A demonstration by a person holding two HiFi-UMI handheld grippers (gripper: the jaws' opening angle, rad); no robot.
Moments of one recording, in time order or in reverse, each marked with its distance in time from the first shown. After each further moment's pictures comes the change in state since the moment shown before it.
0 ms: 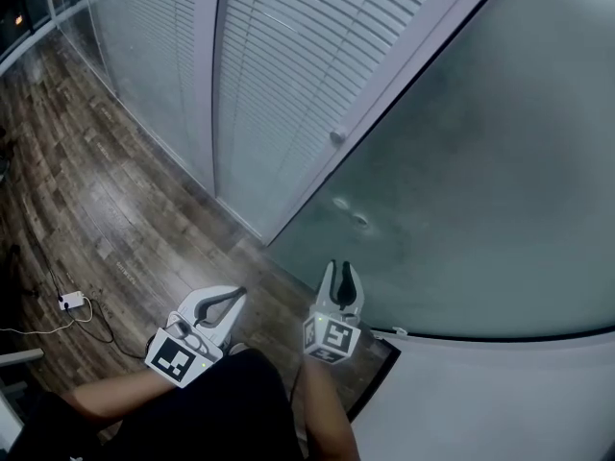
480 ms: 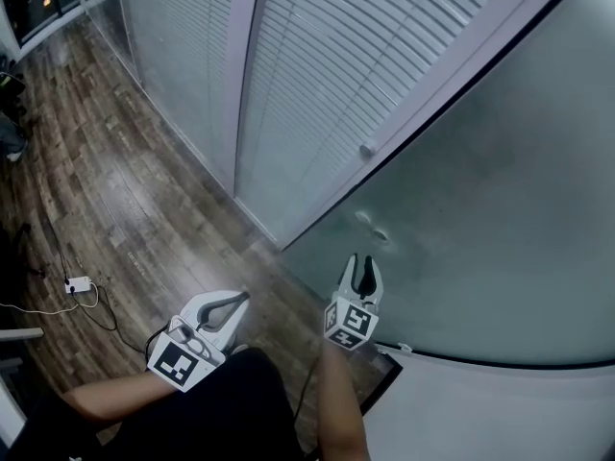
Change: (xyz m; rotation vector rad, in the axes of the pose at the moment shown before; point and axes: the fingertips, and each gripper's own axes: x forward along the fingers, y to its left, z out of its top) left arm -0.017 0.015 -0.008 0.014 0.026 0.090; right arm 0.057 -0.021 -0.025 -0.047 0.058 -0.001
